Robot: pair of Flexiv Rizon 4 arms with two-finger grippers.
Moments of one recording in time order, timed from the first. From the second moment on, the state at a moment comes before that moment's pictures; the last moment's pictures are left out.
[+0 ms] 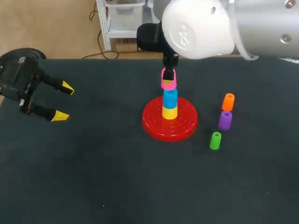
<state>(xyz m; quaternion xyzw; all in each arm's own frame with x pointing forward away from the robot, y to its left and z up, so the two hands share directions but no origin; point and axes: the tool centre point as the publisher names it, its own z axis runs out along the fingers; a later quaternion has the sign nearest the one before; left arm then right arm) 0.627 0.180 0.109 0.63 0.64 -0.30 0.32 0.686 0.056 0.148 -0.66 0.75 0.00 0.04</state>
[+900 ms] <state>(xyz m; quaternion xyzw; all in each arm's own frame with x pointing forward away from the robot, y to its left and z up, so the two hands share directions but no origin) 0.627 0.180 0.109 0.63 0.64 -0.30 0.32 0.692 0.049 0.126 -0.65 0.76 0.02 0.03</state>
